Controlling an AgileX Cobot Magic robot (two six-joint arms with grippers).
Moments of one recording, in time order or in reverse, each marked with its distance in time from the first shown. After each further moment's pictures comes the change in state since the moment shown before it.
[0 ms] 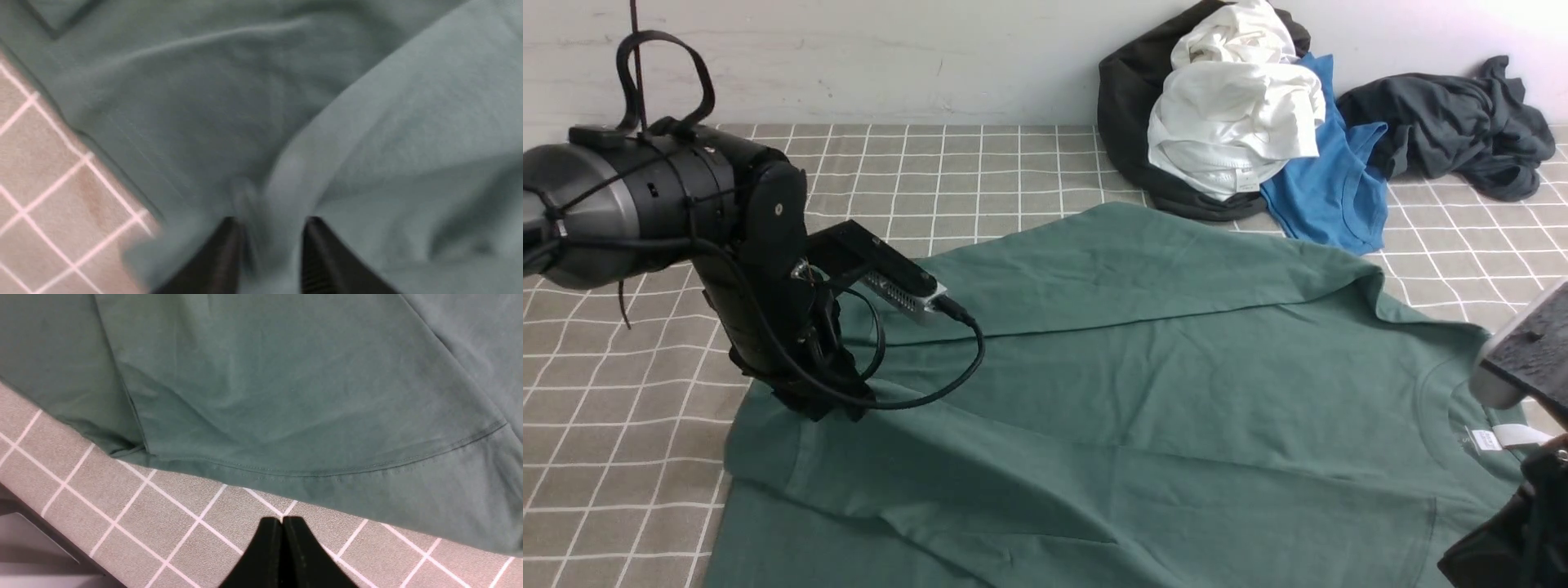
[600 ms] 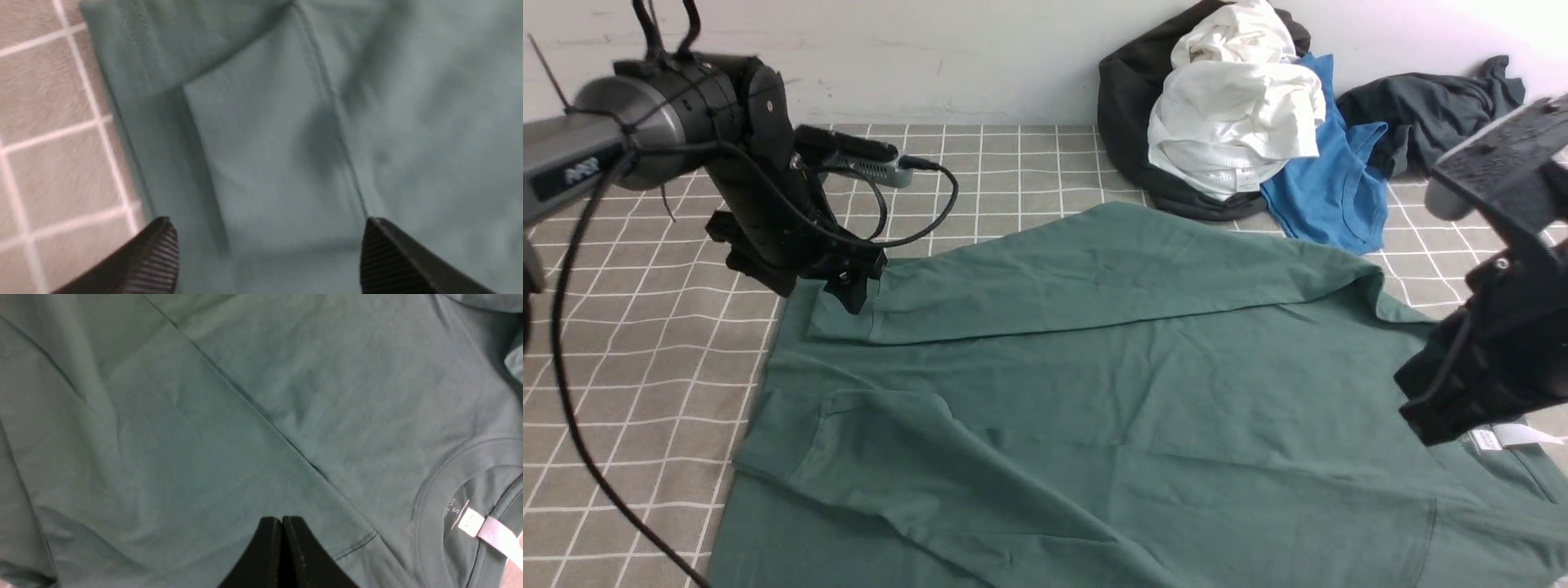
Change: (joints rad) right arm 0.000 0.215 -0.259 -0.140 -0.084 0.094; left arm 0.164 0.377 -0.503 -0.142 0.034 -0.126
